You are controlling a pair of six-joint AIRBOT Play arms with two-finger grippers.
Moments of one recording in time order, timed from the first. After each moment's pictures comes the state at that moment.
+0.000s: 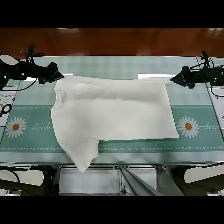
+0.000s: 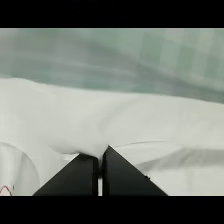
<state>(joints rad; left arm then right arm) 0.18 -1.61 1.35 0.84 -1.07 -1.35 -0.38 -1.71 1.39 -0.71 1.25 1.19</state>
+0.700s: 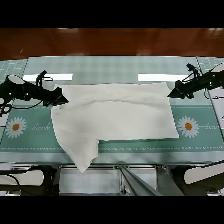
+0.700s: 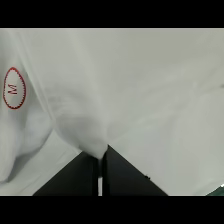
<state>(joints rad) 0.20 -1.54 1.04 0.86 -1.15 -1.25 -0.32 -1.74 1.38 -0.99 1.37 1.28</state>
